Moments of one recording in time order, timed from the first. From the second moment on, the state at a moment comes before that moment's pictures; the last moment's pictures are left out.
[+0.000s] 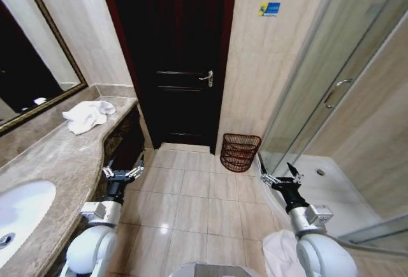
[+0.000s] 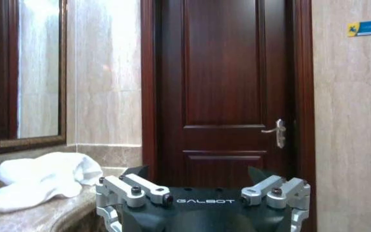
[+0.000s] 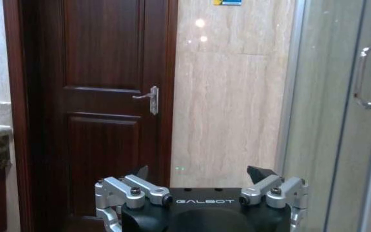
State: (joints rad) left arm 1.69 -1.34 -0.79 -2.26 -0.31 -0.03 -0.01; right arm -1.67 1.45 0.70 2.36 0.14 -0.23 -0.06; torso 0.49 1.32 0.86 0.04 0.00
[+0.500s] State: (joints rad) left arm 1.69 -1.35 -0.79 -2.27 -0.30 -0.01 -0.01; right arm -1.67 1.45 0.70 2.35 0.14 -0.22 -0.07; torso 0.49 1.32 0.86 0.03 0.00
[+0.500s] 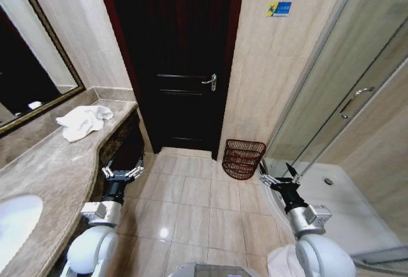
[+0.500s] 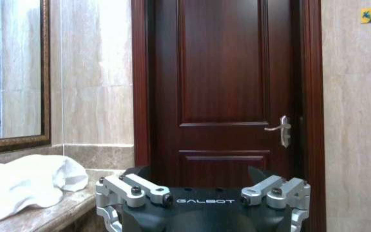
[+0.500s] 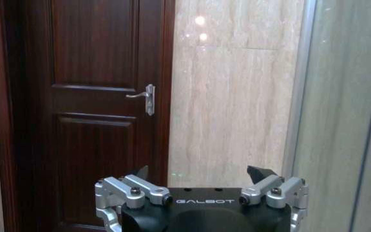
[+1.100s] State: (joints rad) left arm 1.69 -1.35 -0.79 -2.26 -0.30 -0.01 -0.01; right arm -1.67 1.46 0.69 2.34 0.13 -0.22 -0.06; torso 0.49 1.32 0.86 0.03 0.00
